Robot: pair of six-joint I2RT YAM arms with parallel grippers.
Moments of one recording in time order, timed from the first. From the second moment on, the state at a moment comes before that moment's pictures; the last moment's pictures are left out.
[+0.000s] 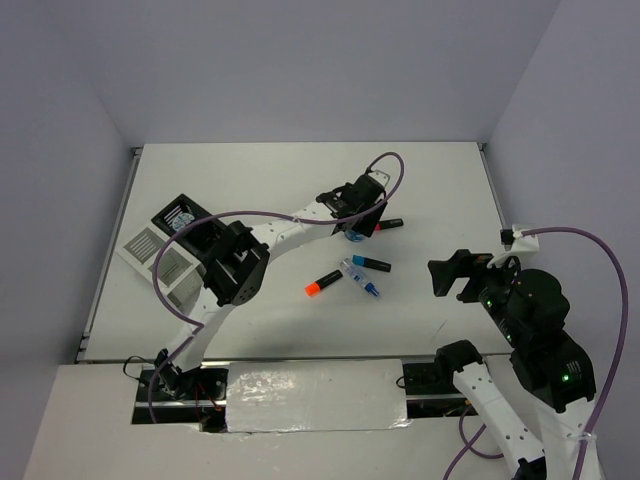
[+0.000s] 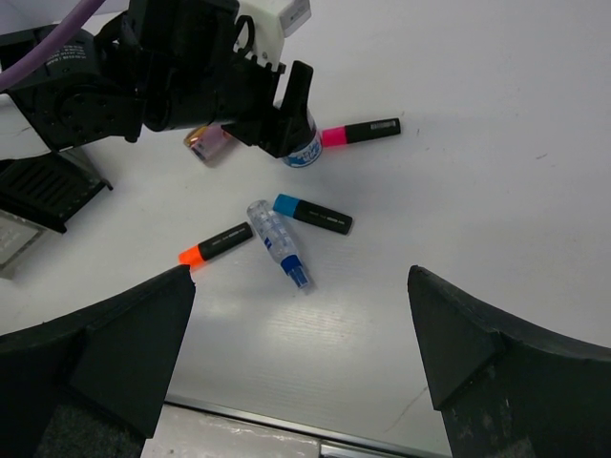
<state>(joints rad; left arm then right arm) -0.83 2.32 2.00 -0.48 -0.28 -0.21 0.29 0.40 1.05 -0.94 0.06 0.29</state>
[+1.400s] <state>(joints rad) 0.12 1.60 1.53 -0.79 -0.19 -0.48 0.29 0.42 0.96 -0.85 -0.16 0.31</state>
